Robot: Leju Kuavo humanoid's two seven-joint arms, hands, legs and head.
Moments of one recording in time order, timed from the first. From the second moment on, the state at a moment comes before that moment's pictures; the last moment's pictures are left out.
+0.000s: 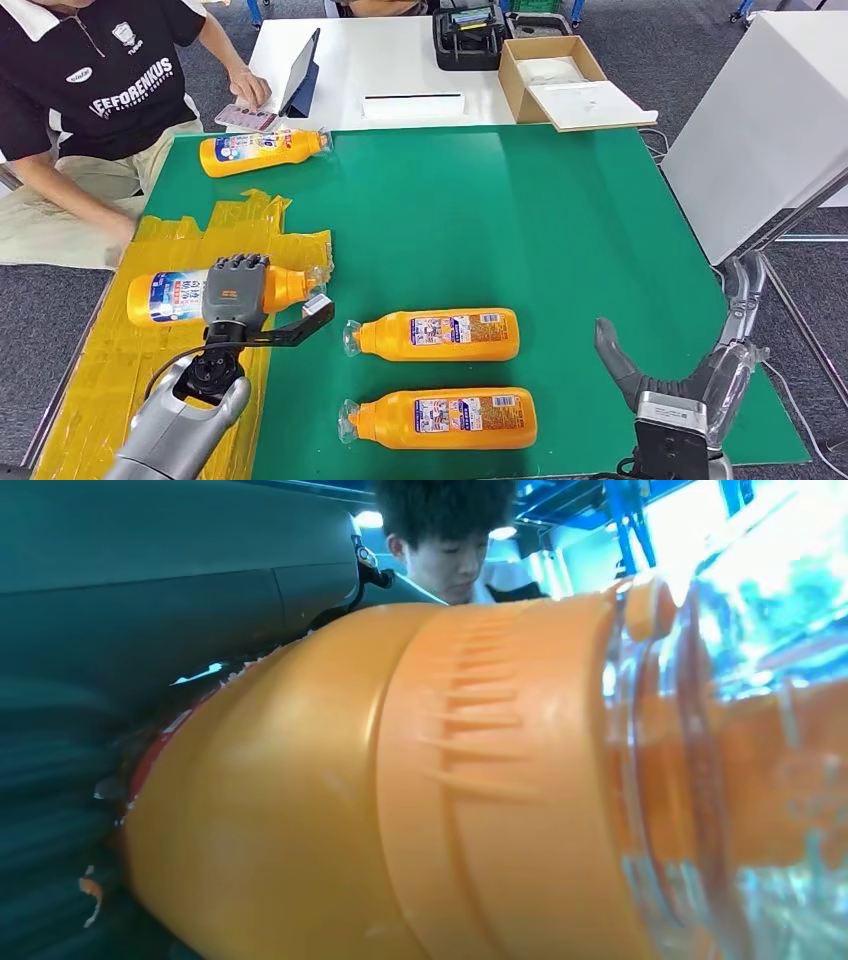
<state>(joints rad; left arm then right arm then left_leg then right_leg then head) -0.29 0.11 -0.22 -1.13 -1.57 0.19 0.33 0.22 0.16 0.10 -1.94 0.72 -0.35 -0.34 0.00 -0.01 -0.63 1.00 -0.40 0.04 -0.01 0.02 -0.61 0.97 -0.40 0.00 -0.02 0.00</state>
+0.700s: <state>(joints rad) -0.27 0.11 -0.12 -1.03 -1.57 0.14 0.37 0.20 0.15 0.13 -1.88 0.69 -0.34 -0.36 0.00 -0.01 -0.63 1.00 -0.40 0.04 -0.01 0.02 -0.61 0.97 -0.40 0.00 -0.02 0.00</state>
